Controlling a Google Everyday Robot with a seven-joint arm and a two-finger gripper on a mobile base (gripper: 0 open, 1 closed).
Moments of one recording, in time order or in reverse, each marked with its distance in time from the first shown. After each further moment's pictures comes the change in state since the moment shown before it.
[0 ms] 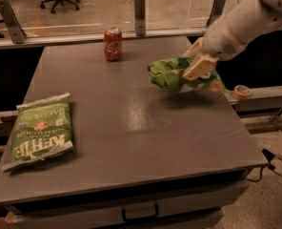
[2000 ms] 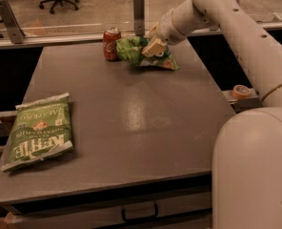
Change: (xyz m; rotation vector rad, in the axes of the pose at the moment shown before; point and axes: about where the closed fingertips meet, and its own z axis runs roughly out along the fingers) arm -0.070 -0.143 0.112 0.177 -0.137 -0.101
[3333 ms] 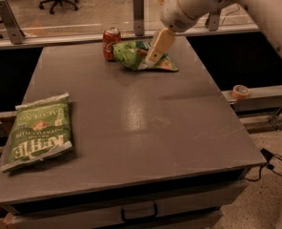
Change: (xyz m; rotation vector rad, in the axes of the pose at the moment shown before) arm -0.063 0.032 -0.079 0.081 0.056 -0.026
